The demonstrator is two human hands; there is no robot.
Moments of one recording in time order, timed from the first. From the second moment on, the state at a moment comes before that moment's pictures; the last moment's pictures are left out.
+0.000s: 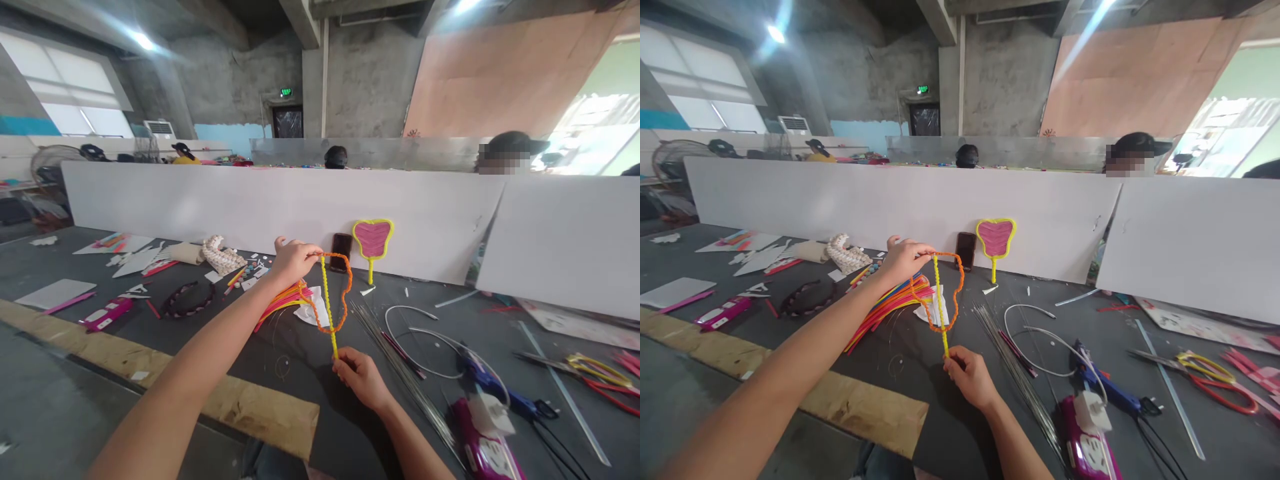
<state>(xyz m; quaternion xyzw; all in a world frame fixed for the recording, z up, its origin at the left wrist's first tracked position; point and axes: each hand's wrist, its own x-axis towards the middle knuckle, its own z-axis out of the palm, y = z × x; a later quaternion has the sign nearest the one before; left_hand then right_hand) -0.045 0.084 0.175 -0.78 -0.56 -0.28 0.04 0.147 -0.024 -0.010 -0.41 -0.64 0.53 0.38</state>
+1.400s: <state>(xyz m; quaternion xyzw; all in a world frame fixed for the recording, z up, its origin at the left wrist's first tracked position) 0.007 0.103 0.102 -0.76 -0.53 -0.23 -0.30 0.185 -0.005 0.015 -0.28 -0.28 0.75 0.53</state>
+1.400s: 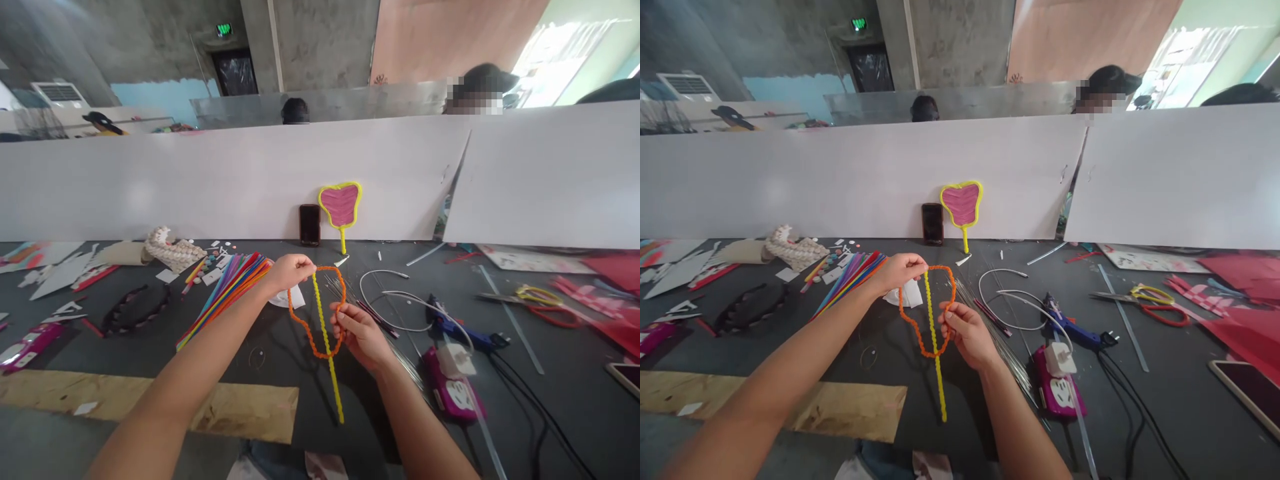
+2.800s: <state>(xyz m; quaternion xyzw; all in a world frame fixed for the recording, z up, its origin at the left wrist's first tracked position) 0.002 0.094 0.075 -0.82 -0.50 -0.19 -0.20 0.168 -0.005 -0.008 -0.39 -0.34 0.69 0.50</state>
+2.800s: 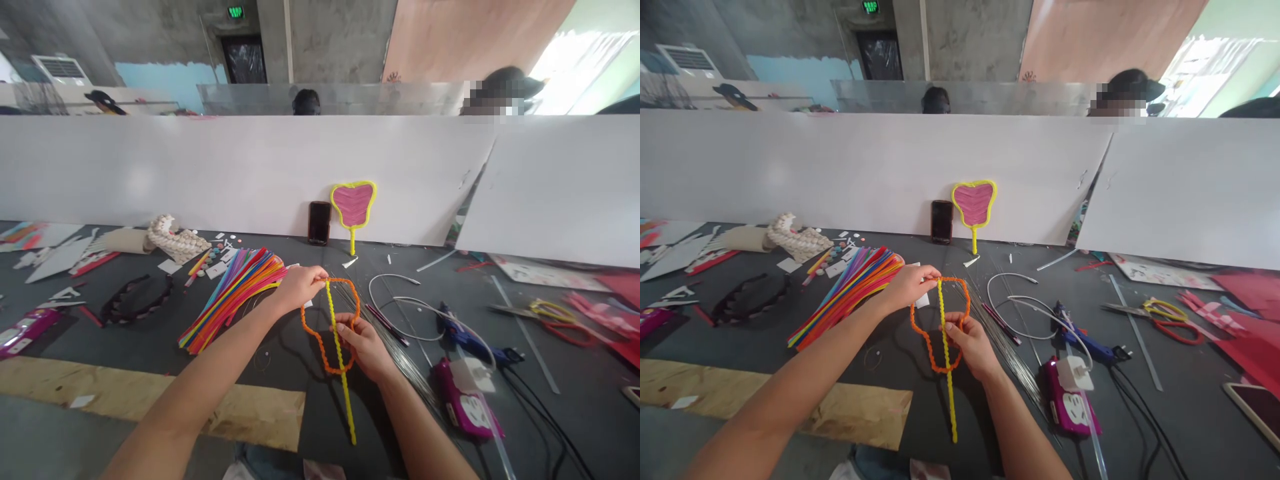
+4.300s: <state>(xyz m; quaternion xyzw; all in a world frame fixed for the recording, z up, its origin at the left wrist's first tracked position) -0.040 0.040 0.062 -0.72 -0.56 -0.40 0.04 0.198 0.030 0.080 -0.45 -0.47 0.38 0.66</state>
